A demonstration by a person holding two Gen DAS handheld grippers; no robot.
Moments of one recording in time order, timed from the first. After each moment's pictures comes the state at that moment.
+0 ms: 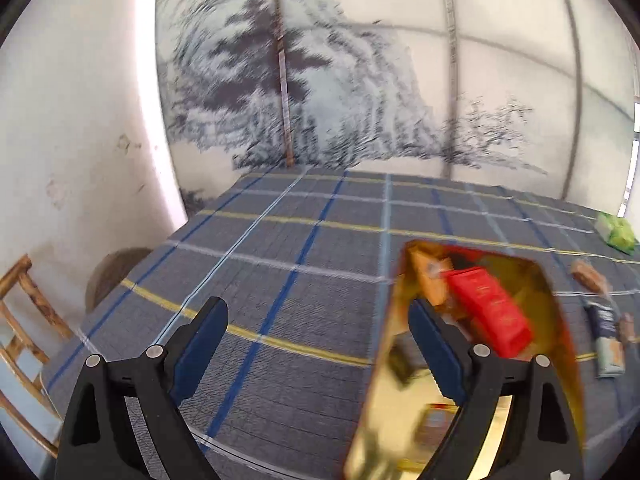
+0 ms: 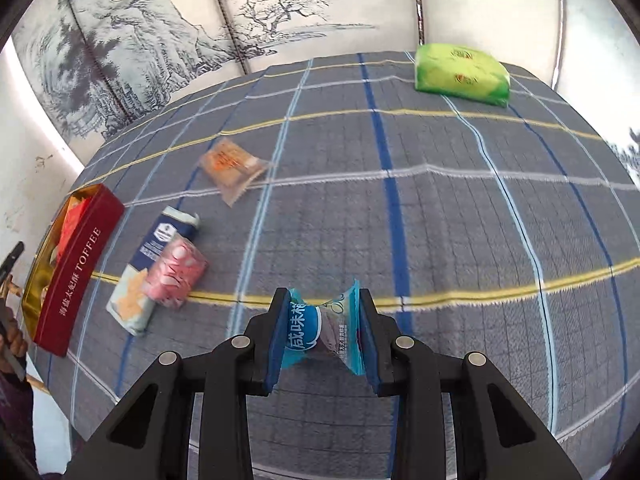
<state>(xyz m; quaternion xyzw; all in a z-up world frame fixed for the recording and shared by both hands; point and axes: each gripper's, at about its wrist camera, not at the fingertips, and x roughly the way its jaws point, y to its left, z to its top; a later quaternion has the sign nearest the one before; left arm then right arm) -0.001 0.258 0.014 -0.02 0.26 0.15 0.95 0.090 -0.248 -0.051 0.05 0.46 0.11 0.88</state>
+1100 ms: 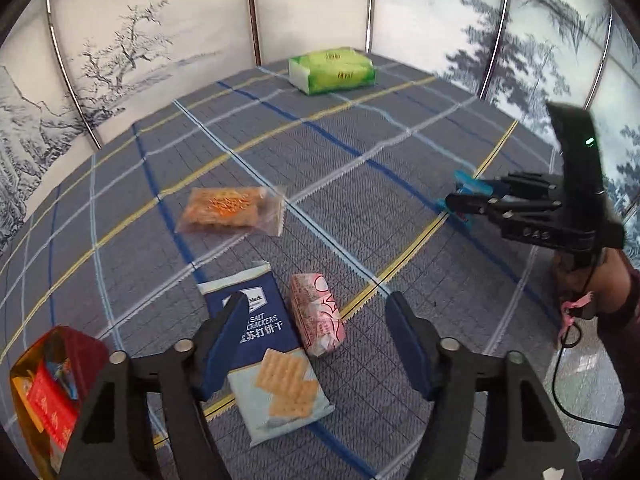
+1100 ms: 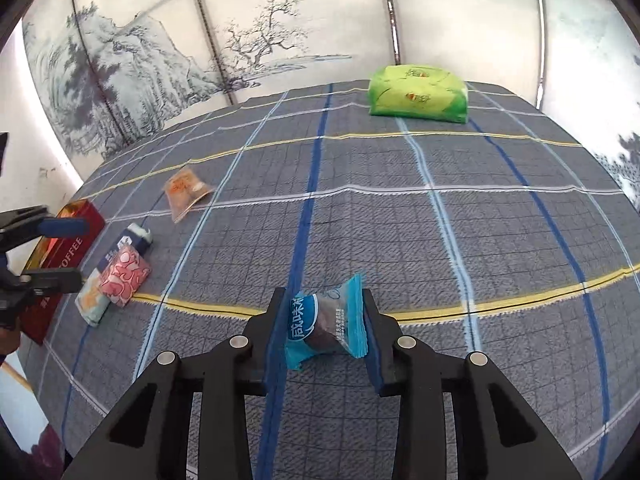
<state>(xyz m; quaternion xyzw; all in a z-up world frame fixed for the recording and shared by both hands) 0.102 -0.065 -0.016 0.15 0.44 -0.28 0.84 0.085 -0.314 -0.059 0.06 0.40 0.12 0.91</state>
